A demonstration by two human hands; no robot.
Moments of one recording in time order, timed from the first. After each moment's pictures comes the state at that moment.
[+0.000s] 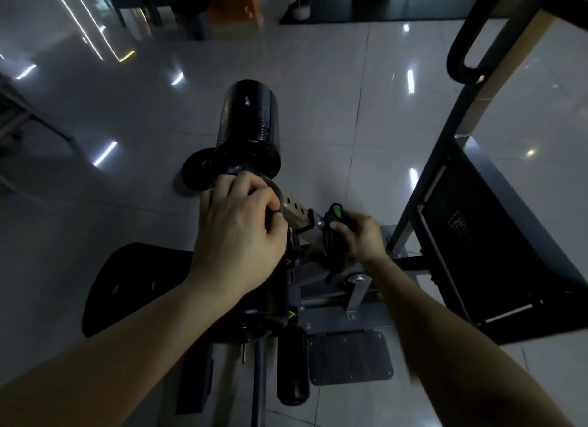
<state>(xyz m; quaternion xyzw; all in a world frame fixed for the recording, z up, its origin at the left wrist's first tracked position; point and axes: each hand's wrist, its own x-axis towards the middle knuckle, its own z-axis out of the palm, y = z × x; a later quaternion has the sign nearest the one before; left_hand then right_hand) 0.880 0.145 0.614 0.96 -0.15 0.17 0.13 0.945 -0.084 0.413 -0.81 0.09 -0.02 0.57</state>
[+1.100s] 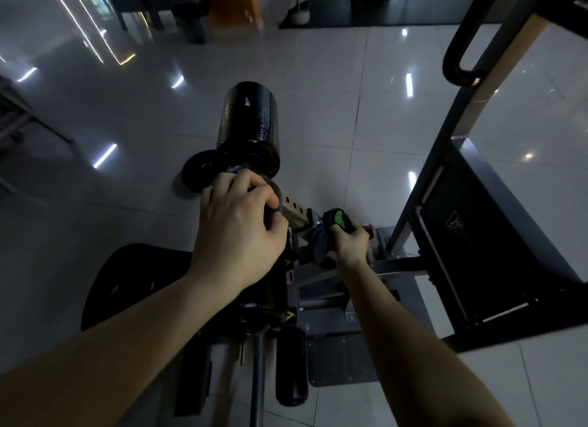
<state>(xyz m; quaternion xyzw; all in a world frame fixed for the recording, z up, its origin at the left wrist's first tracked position) 0.880 0.145 0.615 0.97 -0.15 0.16 0.14 0.949 -0.040 0.393 -0.58 0.31 -0.04 0.75</state>
